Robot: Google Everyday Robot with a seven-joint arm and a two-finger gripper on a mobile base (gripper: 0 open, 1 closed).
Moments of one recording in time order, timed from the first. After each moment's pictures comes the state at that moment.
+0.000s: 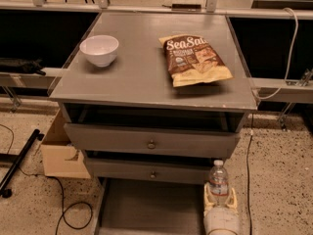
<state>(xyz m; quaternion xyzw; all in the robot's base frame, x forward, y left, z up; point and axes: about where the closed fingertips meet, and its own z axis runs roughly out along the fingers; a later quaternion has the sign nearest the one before) 0.421 -0.205 0.573 0.03 0.79 -0.10 0.60</state>
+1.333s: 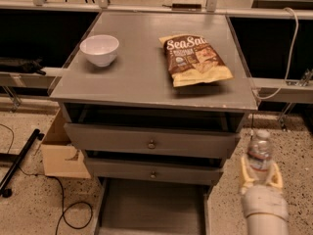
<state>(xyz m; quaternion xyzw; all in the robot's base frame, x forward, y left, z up) 0.433 -0.283 0.710 0.08 0.71 -0.09 0.70</state>
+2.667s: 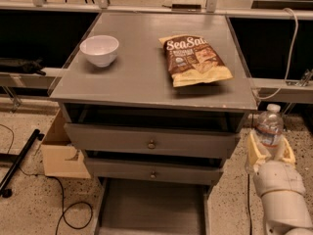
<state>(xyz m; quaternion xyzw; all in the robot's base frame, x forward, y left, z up) 0.462 -0.294 0.785 0.07 0.68 -0.04 0.73</state>
